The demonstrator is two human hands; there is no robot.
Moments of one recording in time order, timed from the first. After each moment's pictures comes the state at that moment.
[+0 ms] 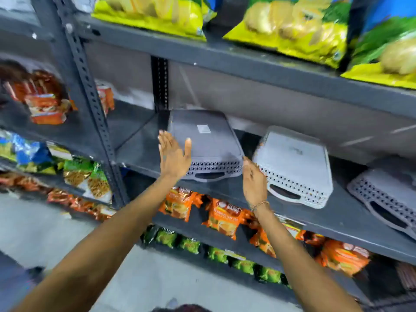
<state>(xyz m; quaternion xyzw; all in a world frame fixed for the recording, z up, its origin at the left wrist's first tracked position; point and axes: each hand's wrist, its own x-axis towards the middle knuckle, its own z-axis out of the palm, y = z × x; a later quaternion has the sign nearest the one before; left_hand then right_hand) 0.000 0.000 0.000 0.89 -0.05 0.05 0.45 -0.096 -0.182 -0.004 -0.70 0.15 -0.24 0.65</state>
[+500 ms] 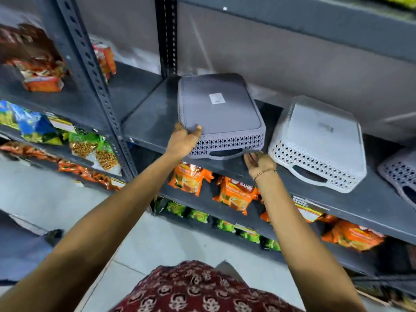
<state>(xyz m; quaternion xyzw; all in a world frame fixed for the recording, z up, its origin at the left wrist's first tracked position) 0.042 0.019 -0.032 0.86 0.03 -0.12 0.50 -0.040 -0.169 -0.022 -0.27 0.42 -0.14 0.85</state>
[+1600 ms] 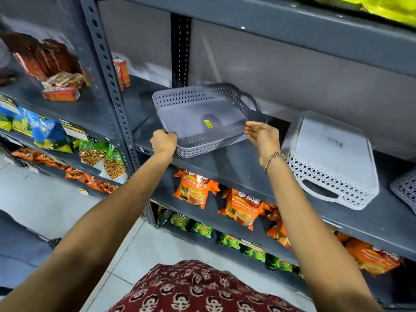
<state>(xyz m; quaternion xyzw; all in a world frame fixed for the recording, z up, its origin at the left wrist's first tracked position) 0.067 0.068 -0.023 0.79 0.22 0.01 0.57 0.006 -0.153 0.028 -0.65 0.21 -0.13 0.72</state>
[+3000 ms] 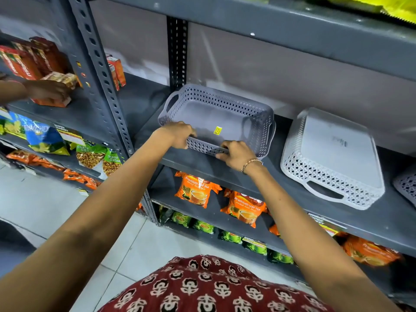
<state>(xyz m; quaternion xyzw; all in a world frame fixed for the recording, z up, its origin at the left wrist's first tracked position) 0.111 0.070 0.020 0.94 -0.29 -0.17 0.03 0.023 -0.114 -0.003 -0.99 0.00 0.05 0.15</state>
